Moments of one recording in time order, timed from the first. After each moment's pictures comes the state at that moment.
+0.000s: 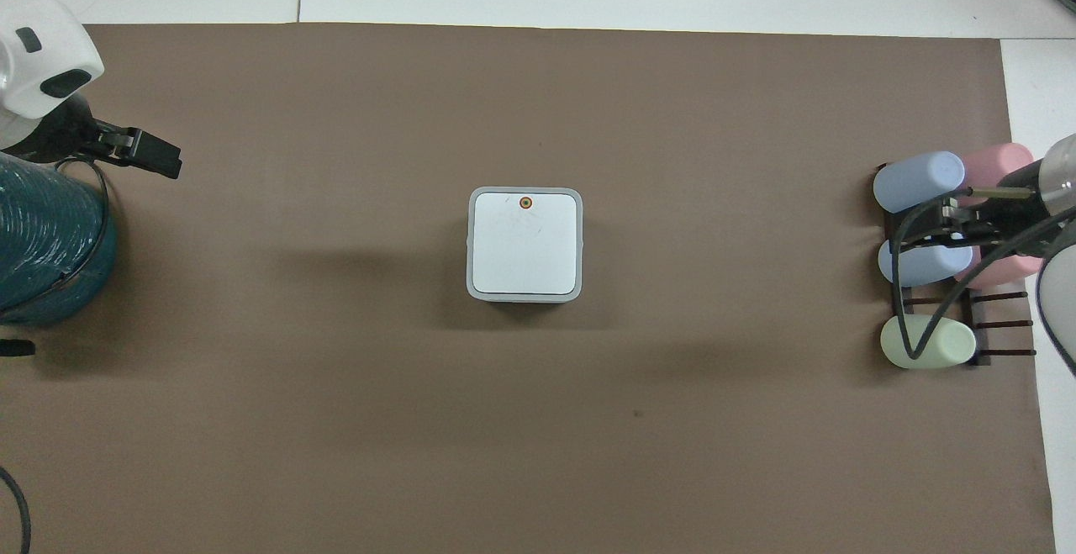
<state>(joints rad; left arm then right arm) 0.00 0.21 -0.05 -1.50 0.02 1.73 0.22 0.01 -0.01 0.00 -1.68 0.00 1.58 0.11</state>
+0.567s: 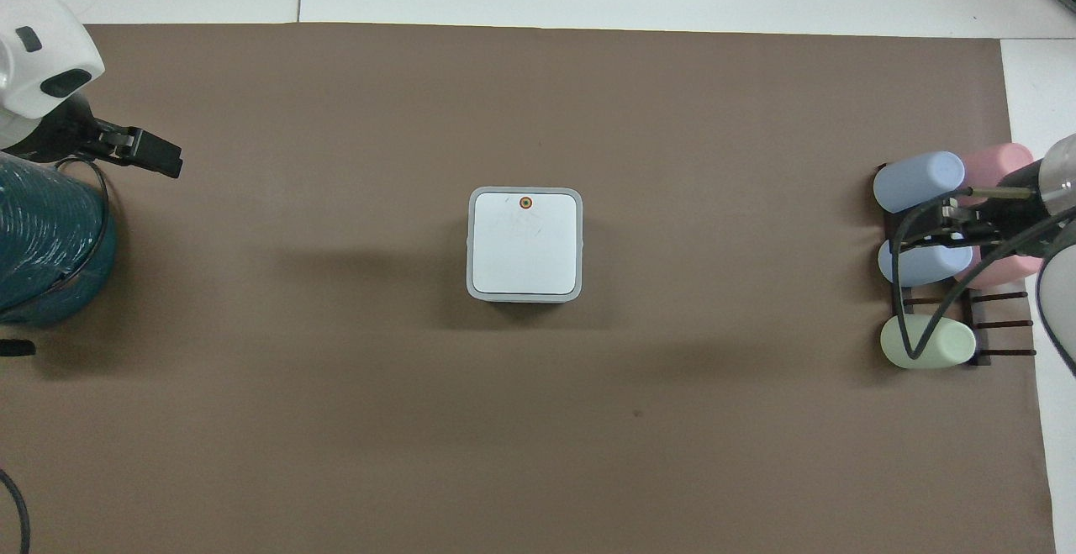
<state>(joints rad) -0.01 0.18 -0.06 -1.50 0.02 1.73 0.22 0.01 -0.01 0.00 -1.68 0.00 1.58 0.11</state>
